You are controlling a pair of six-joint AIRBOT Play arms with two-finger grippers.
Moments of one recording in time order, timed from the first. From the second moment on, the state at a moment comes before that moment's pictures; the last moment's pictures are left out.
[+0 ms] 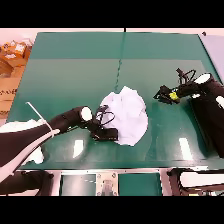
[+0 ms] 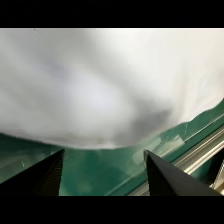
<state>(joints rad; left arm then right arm) -0.70 -1.45 0.86 0.82 -0.87 -1.66 -0.19 -1.52 1.13 -0.99 1.07 1.42</state>
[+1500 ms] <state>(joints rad) -0.05 -1.43 1.02 1.21 -1.21 -1.29 0.21 -1.75 1.22 -0.70 0.95 1.41</state>
